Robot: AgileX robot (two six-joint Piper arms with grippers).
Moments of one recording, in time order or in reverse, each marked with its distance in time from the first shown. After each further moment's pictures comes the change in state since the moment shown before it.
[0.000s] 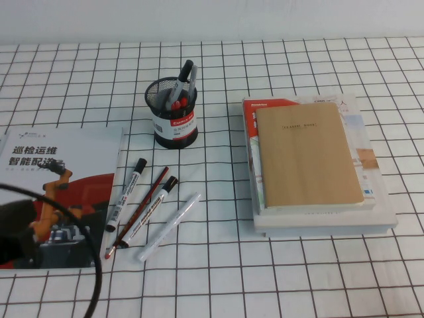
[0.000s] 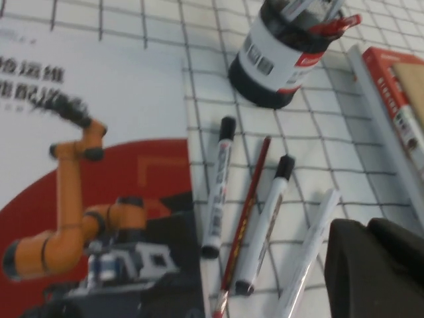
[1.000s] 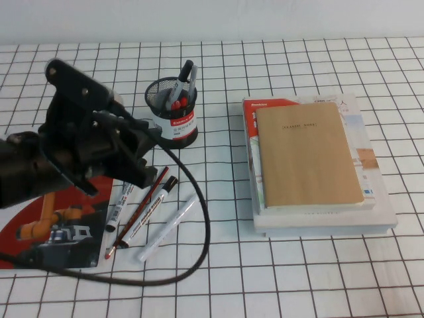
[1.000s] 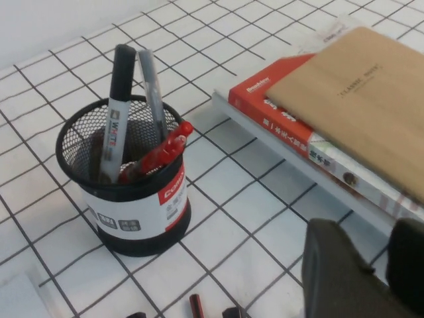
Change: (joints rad) right arm 0.000 0.000 0.000 0.000 0.000 0.000; left arm -0.348 0.642 -0.315 -0.816 -0.201 1.293
